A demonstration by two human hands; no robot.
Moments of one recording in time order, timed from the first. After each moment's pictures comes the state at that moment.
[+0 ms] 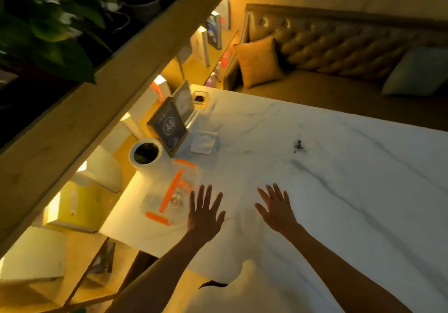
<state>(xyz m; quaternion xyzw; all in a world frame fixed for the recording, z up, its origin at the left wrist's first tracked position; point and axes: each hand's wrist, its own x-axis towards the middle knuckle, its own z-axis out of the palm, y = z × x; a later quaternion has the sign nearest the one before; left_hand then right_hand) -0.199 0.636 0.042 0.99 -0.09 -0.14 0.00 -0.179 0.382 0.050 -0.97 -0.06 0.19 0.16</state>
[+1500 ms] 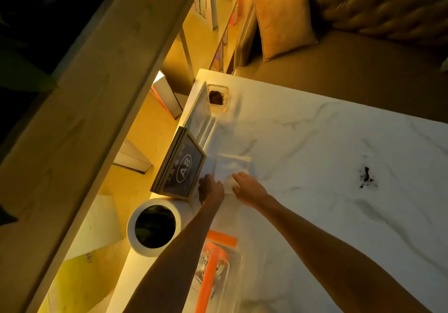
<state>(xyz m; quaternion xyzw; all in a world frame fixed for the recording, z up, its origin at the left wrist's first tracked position) 0.153 0.742 -0.046 0.87 0.28 -0.27 0.32 0.156 0.612 -0.058 -0.92 -0.05 0.33 0.22</state>
